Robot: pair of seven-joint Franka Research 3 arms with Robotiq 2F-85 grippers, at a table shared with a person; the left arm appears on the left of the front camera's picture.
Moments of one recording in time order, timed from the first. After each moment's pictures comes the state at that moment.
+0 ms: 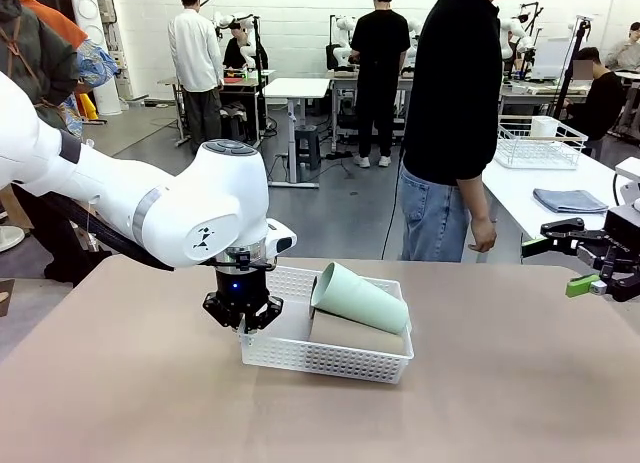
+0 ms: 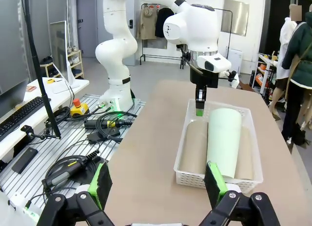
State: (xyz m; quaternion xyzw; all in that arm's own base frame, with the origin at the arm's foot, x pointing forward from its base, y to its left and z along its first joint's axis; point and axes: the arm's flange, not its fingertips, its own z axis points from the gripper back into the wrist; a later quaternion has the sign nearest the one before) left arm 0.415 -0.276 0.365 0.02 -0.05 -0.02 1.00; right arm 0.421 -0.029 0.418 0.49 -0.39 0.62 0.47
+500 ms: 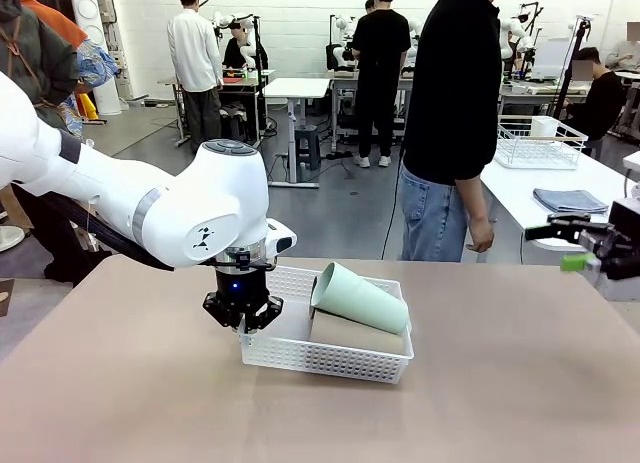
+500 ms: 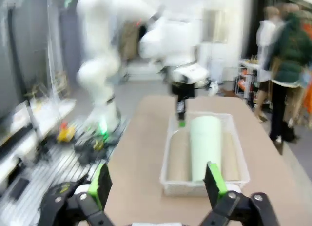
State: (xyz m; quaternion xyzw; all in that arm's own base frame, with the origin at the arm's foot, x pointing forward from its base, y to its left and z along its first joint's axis) left arm 0.415 -0.276 0.365 0.02 -0.05 -0.02 1.00; right arm 0.433 -0.046 0.418 0.52 -0.43 0.52 0.52
